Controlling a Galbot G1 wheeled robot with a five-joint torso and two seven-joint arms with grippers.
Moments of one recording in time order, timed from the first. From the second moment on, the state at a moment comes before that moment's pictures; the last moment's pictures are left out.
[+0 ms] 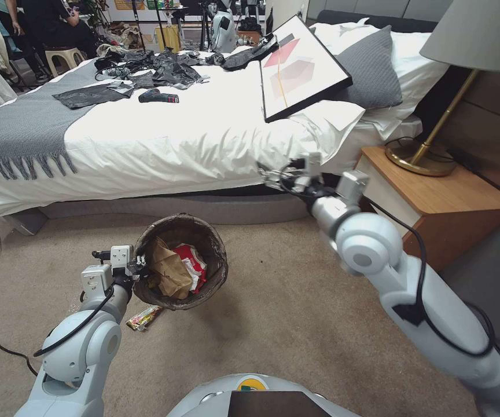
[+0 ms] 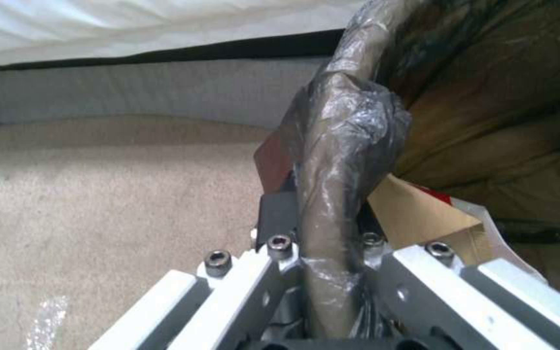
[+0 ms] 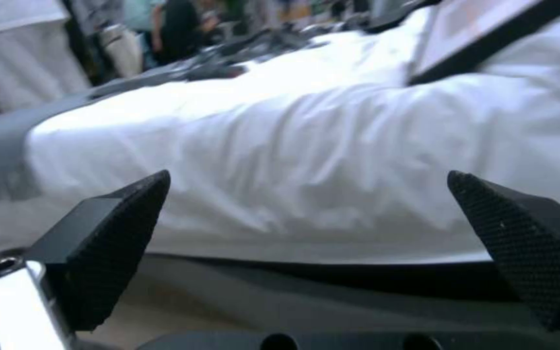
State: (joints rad) left arm 1.52 -1.33 -0.70 -2.31 -0.34 0.74 -0.16; right arm -0.40 1.24 -0.52 1.88 1.41 -0.58 0.63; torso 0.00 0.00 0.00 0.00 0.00
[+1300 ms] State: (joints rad) left arm 1.56 -1.33 -0.72 -2.36 -0.39 0.74 -0.20; right arm -1.35 1.23 0.53 2.13 0.26 -0.10 0.15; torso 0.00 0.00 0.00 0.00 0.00
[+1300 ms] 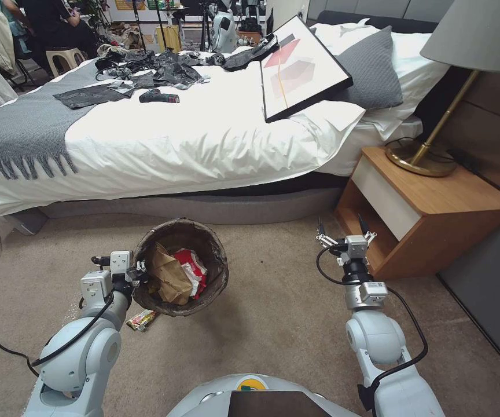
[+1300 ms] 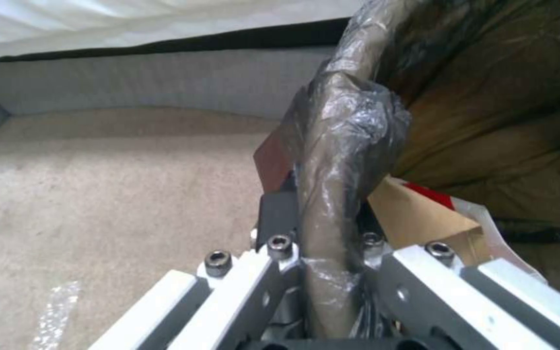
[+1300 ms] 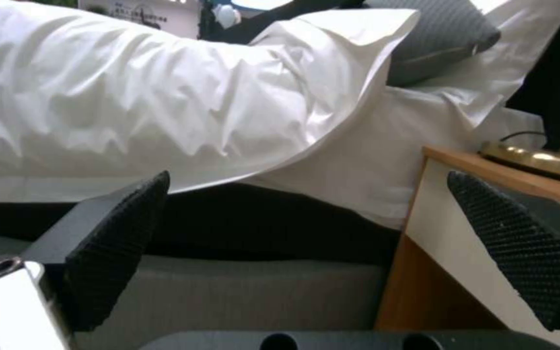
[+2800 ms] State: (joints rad) left arm 1.57 -1.35 -0.73 -2.36 -0.34 0.73 -0.19; right arm -1.44 1.41 0.56 1.99 -0.02 0.14 0.08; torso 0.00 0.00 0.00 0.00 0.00
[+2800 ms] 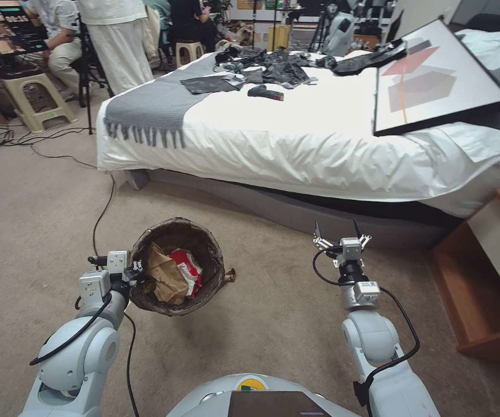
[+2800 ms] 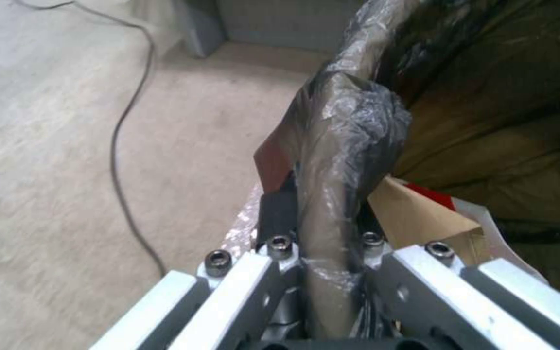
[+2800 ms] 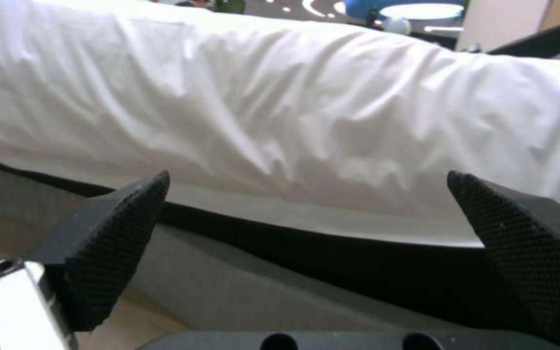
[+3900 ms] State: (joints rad) left arm 1.58 -1.34 -0.72 -2.35 -0.34 0.74 -0.19; right arm -1.44 1.39 0.56 1.97 -0.02 0.14 0.09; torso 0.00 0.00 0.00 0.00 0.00
